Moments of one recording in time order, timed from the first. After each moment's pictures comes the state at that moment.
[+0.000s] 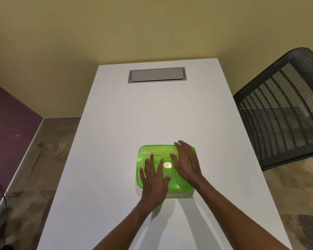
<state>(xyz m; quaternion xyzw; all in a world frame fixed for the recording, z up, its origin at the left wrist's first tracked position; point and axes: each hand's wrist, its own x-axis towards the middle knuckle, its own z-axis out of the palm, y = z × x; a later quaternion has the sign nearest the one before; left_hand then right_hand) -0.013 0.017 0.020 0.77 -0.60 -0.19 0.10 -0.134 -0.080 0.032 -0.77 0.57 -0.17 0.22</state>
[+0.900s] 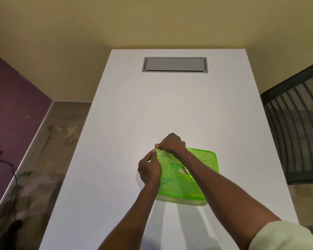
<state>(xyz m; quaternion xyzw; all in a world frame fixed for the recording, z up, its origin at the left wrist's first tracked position) 0.038 -0.046 0.013 0.85 -0.08 -0.29 0.43 -0.007 -0.162 0.028 -0.67 0.61 0.07 0.42</state>
